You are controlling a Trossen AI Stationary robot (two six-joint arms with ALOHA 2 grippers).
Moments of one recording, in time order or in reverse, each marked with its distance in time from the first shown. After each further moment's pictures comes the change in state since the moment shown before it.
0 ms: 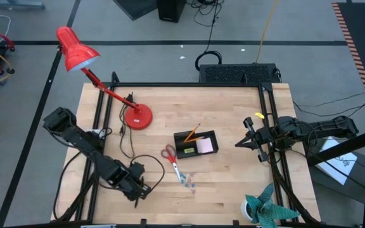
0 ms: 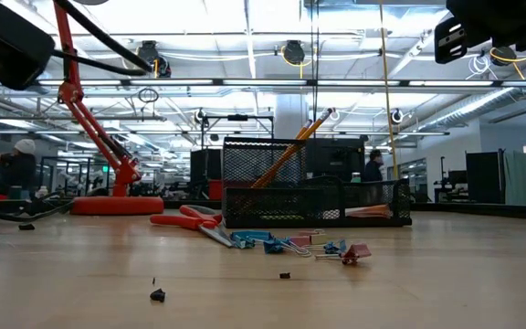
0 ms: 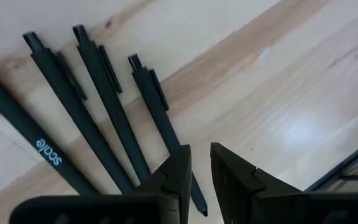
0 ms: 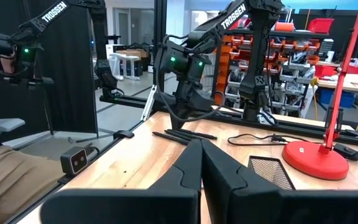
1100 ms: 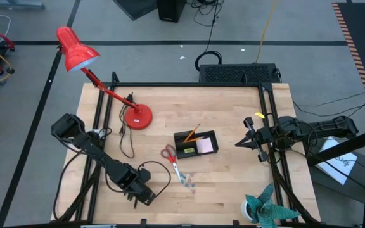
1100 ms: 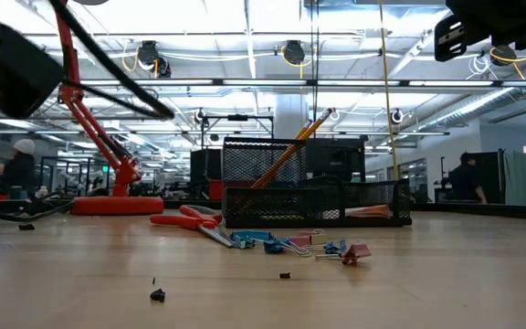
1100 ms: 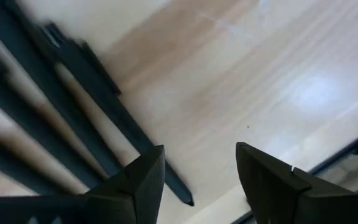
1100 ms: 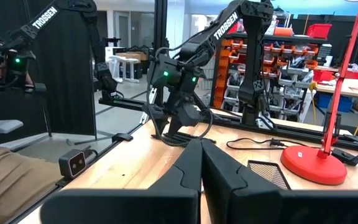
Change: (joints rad) left arm 0.055 0.141 0.076 0.040 0.198 0.093; right arm 0.000 0.001 0.000 0.015 0.001 -0.008
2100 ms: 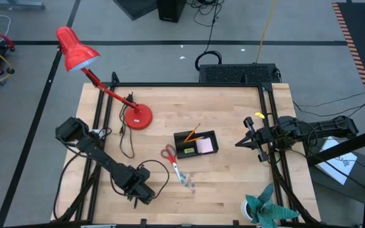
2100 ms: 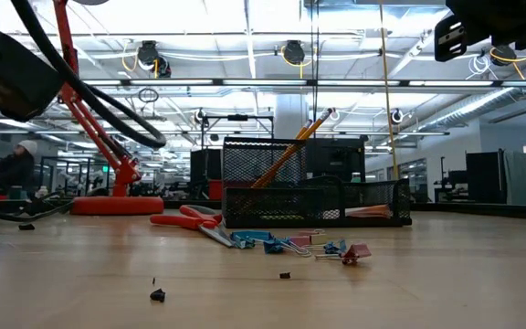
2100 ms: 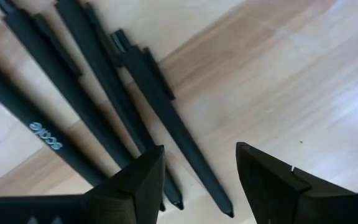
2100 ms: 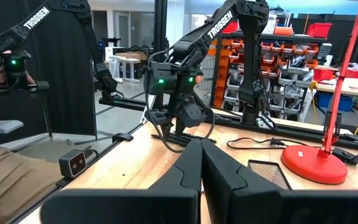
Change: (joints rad) left arm -0.008 0.075 0.091 -0.204 0.002 0.001; right arm 0.000 0.000 0.000 0.000 0.000 0.003
